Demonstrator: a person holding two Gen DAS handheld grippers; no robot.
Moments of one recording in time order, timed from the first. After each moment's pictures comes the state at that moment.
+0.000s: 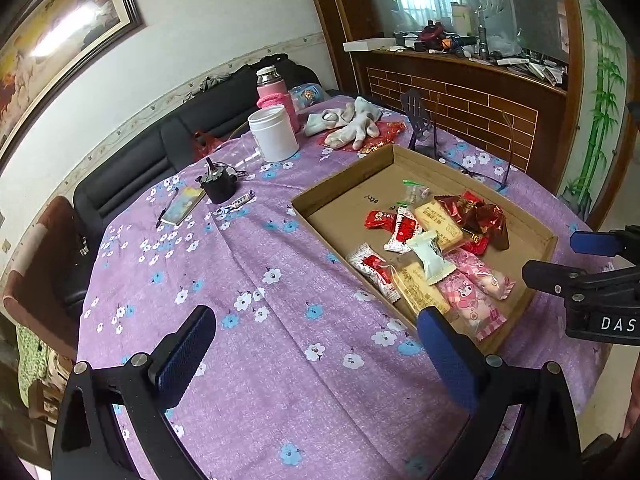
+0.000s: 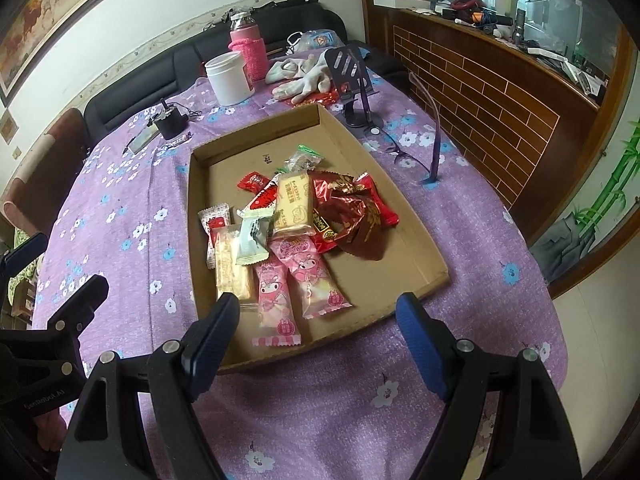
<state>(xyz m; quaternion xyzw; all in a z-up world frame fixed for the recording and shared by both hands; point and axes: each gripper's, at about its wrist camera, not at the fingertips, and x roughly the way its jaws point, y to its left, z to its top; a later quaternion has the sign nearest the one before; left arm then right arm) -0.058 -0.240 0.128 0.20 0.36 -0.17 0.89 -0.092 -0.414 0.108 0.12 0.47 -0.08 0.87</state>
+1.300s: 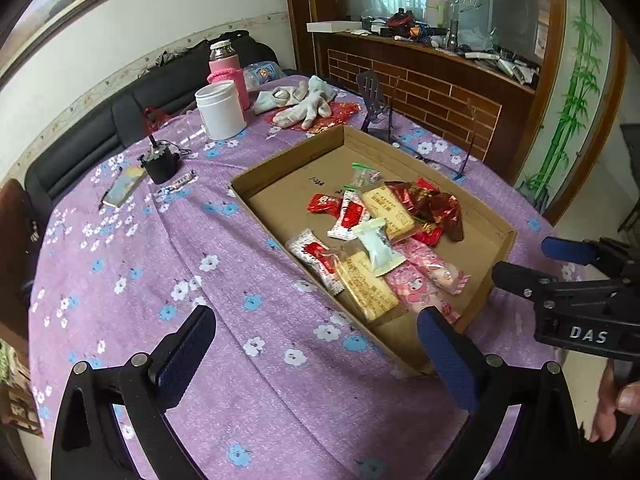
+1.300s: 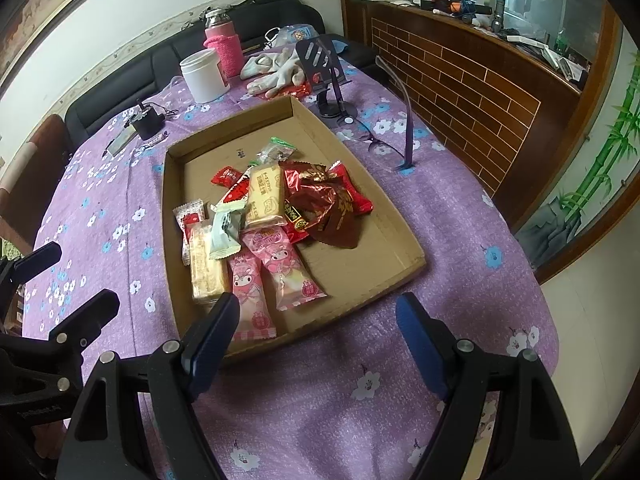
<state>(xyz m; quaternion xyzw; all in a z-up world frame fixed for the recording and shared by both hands) -0.047 -0.253 0.116 0.16 0.42 -0.26 0.86 -0.098 -0.425 0.098 0.13 0.48 -0.12 0.86</state>
